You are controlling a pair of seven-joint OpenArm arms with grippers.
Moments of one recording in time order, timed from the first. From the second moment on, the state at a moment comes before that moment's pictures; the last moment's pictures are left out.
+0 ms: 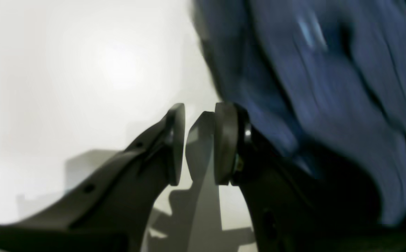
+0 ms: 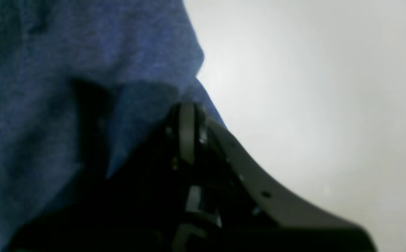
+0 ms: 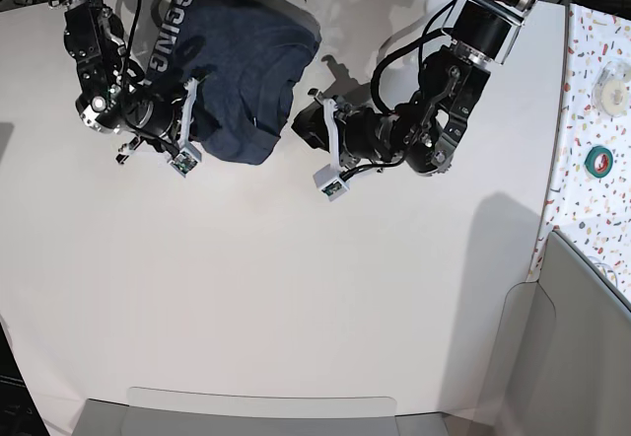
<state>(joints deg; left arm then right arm) -11.3 -14.5 26.1 80.0 -40.8 -22.2 60.2 -5.9 25.4 -5.6 102.3 19.2 28.5 -59.4</state>
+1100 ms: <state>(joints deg) 9.2 -26.4 15.3 108.1 -36.4 -20.9 71.3 -10.9 22.4 12.2 118.0 46.5 28.9 -67.6</state>
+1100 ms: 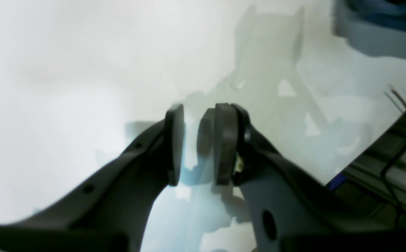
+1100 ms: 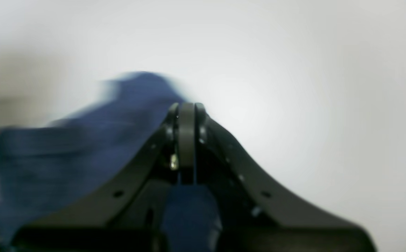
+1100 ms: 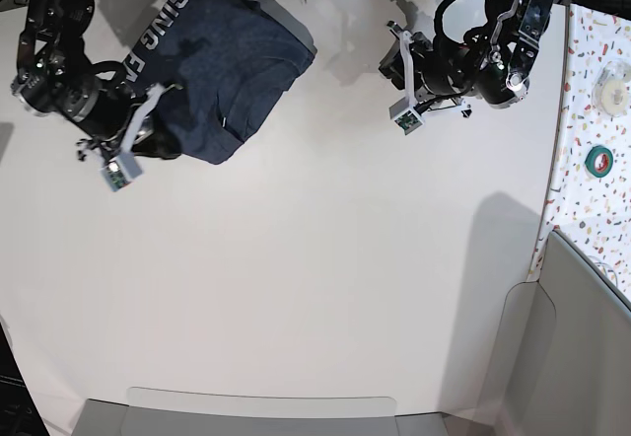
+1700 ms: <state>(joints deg) 8.8 -26.4 14.9 108.1 -36.3 -20.6 71.0 -21.2 29.7 0.3 118.0 42.9 28.8 -67.1</state>
